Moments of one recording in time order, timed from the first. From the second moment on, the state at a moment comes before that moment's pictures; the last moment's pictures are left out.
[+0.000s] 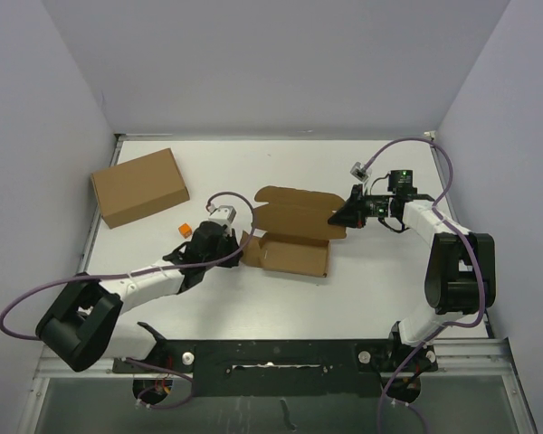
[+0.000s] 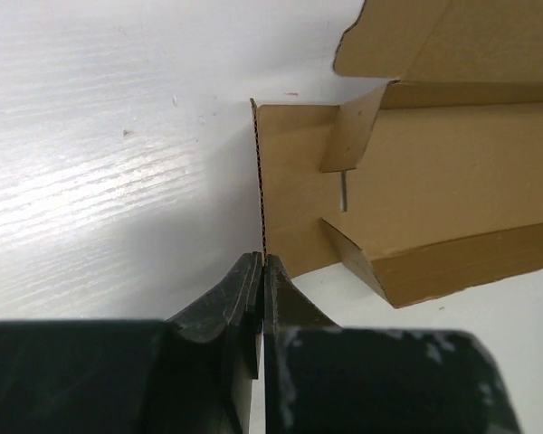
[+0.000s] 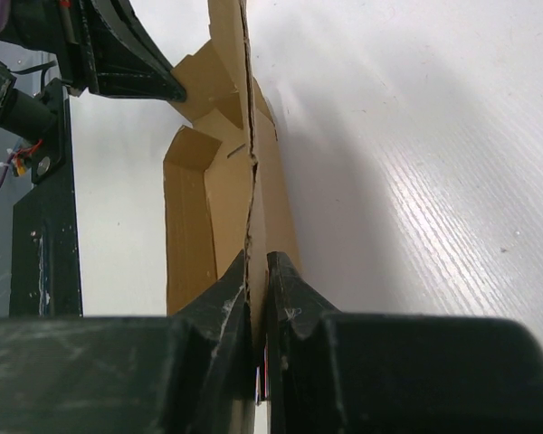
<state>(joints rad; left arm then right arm) -0.64 1.35 0.52 0.17 -0.05 -0.49 0.00 1.63 1.02 -0.35 -1.21 -0.42</state>
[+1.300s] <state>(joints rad) -0.59 1.37 0.48 0.44 0.23 -0.64 0.01 1.63 1.02 -0.33 -1.20 -0.40</state>
